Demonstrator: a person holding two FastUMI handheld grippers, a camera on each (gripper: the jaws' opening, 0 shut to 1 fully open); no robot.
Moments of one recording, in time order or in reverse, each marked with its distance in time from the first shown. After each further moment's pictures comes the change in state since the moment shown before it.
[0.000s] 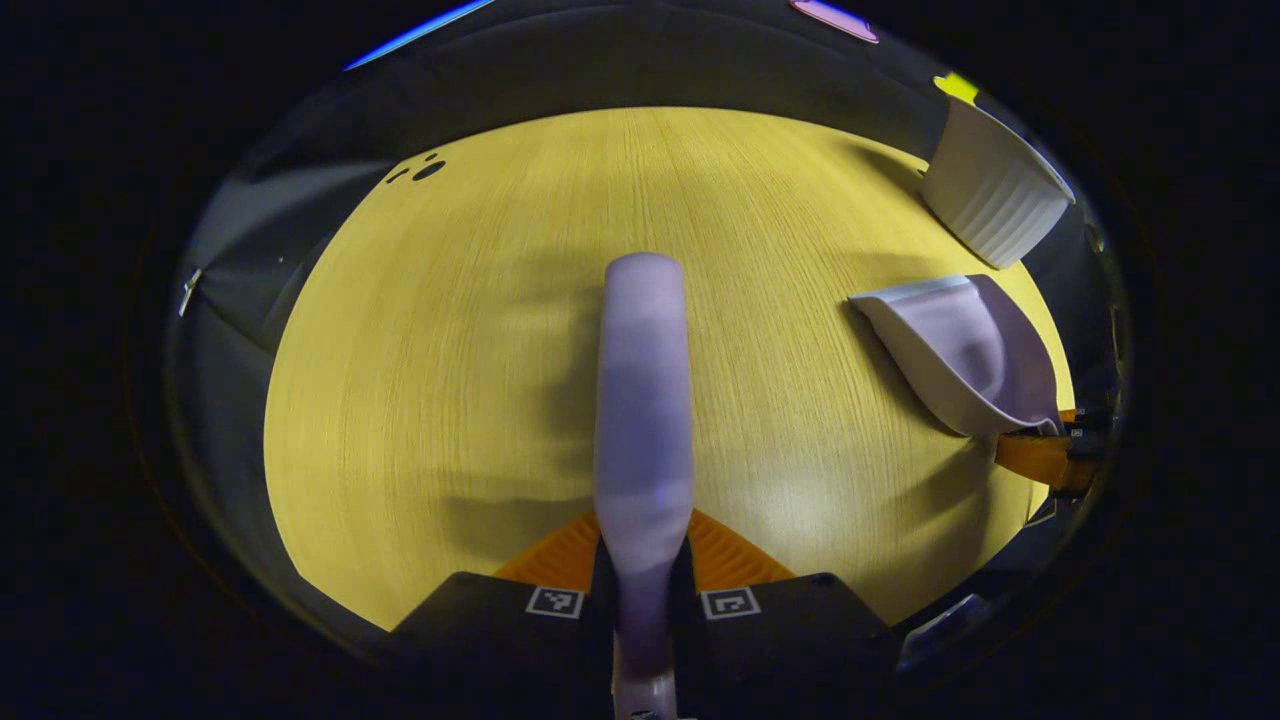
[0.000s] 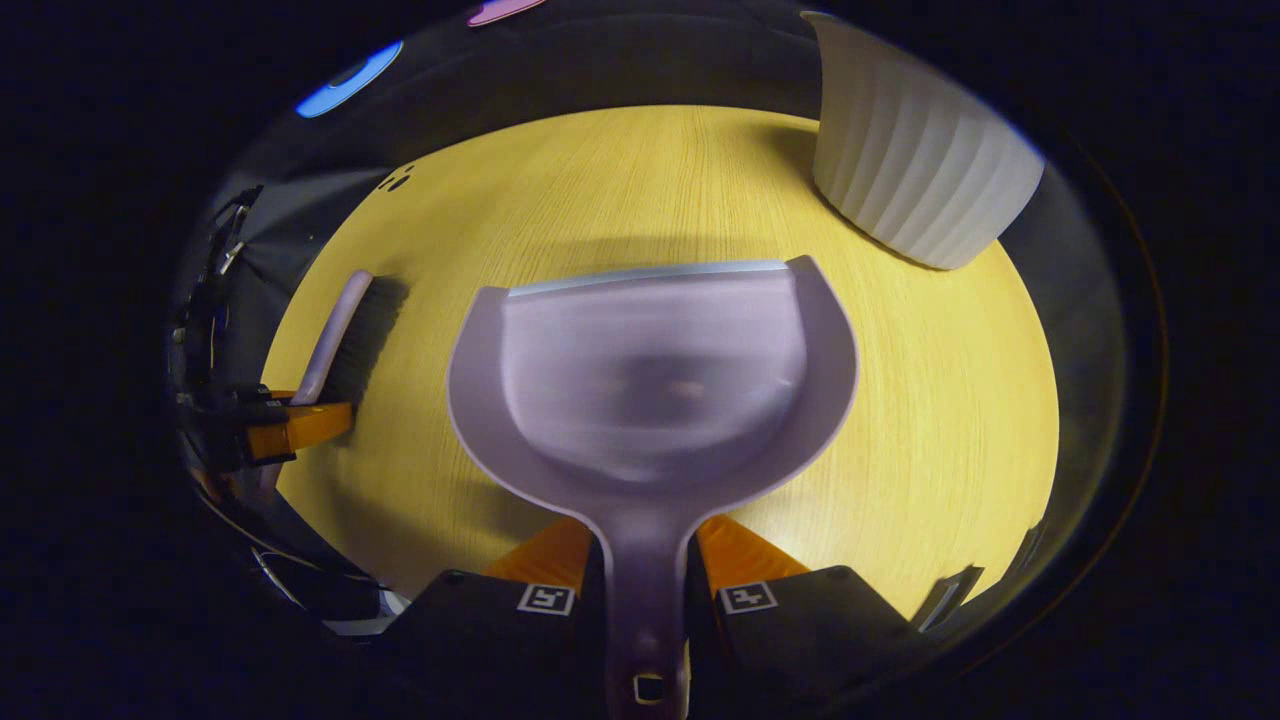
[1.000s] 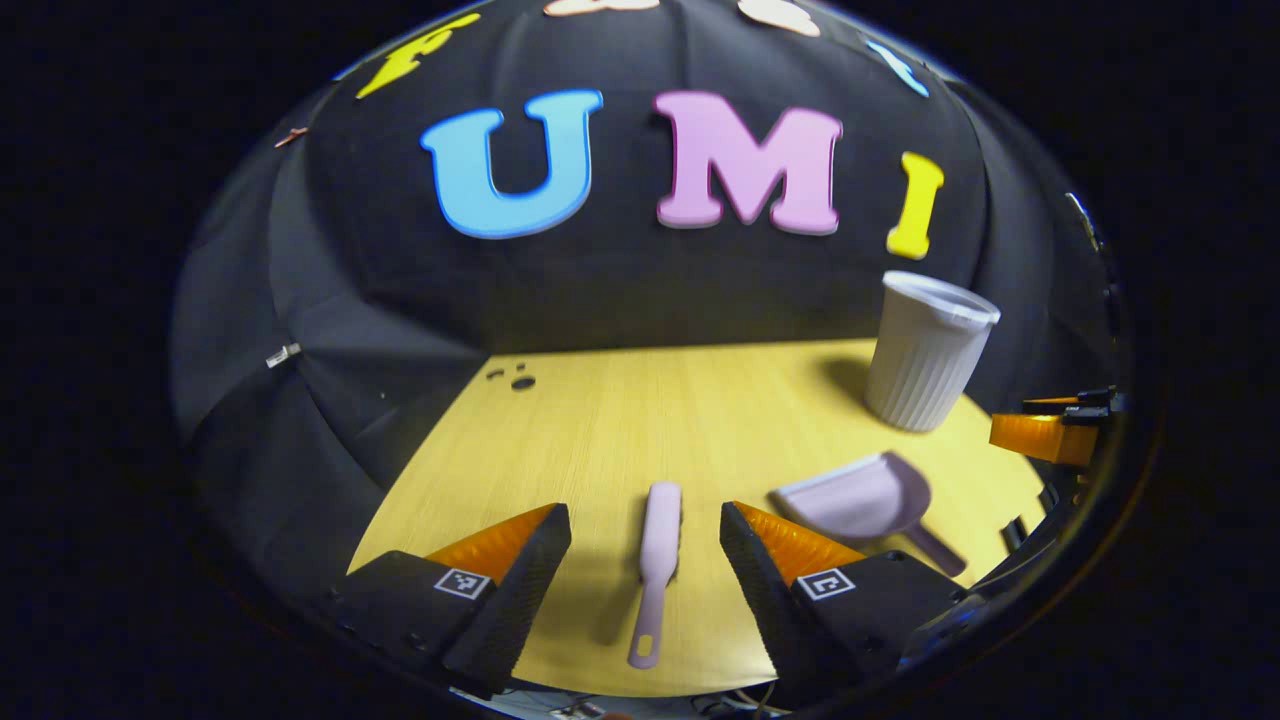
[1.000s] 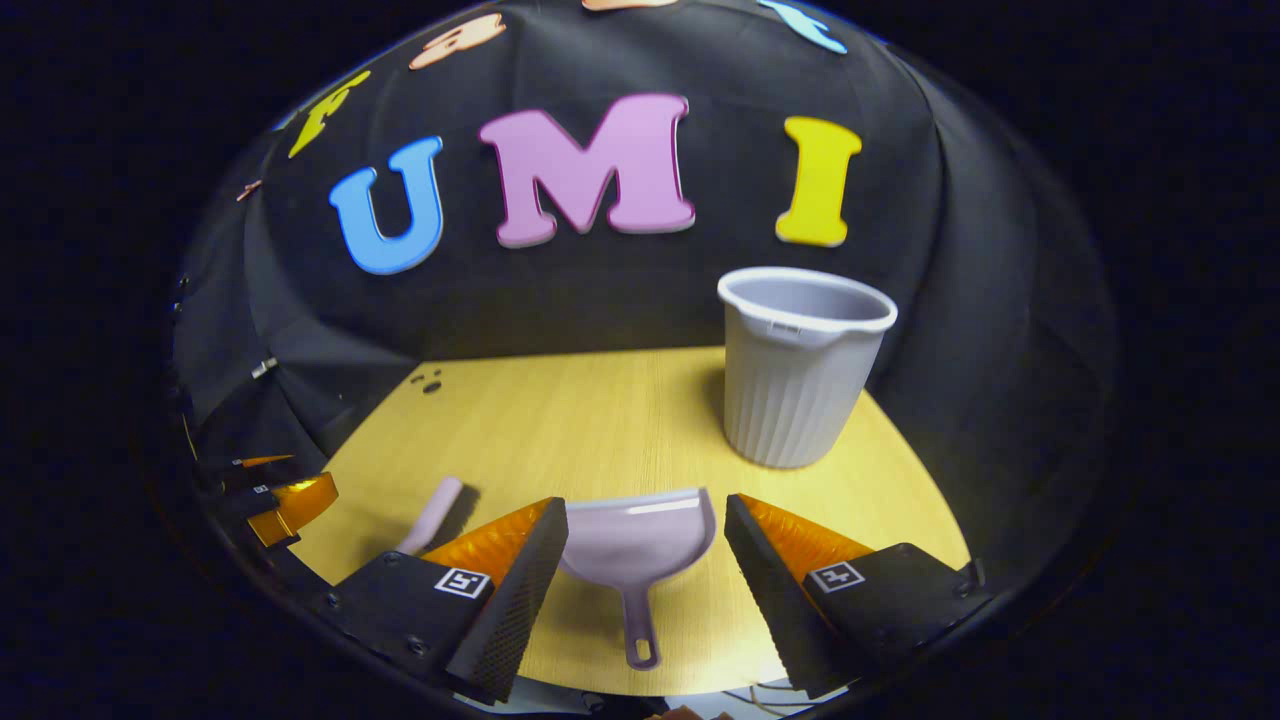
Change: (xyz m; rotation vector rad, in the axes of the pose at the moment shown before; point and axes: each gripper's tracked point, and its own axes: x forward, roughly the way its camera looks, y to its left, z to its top) left arm -0.249 -0.005 0.057 -0.076 -0.808 0.053; right arm -0.257 -0.001 0.099 0.018 -0.786 -0.105
